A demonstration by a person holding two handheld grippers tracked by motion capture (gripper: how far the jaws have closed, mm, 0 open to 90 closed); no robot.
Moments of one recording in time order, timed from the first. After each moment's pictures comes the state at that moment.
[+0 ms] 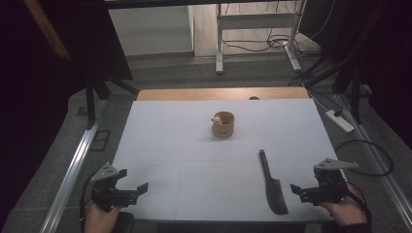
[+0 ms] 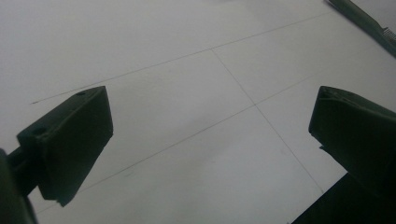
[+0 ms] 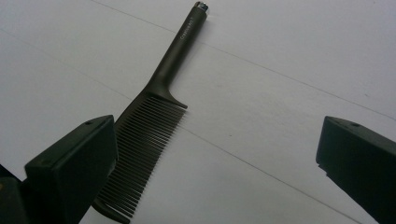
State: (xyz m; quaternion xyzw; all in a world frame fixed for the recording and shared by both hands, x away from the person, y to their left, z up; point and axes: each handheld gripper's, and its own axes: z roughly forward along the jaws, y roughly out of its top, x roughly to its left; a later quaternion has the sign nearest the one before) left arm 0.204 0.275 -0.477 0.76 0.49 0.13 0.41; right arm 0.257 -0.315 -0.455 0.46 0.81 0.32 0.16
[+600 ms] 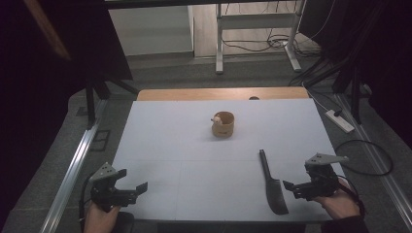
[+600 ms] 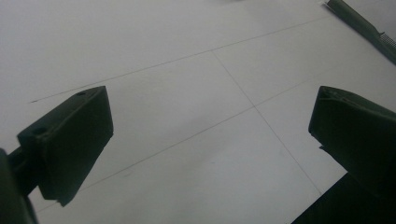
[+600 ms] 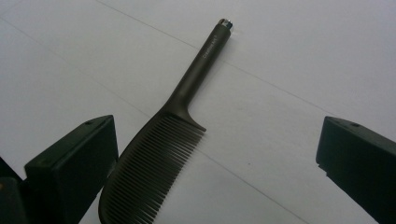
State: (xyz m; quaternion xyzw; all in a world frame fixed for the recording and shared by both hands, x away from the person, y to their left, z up) left arm 0.204 0.276 -0.477 0.75 0.50 0.12 0.41; right arm 0.271 -0.299 -0.453 0.42 0.83 0.33 0.15
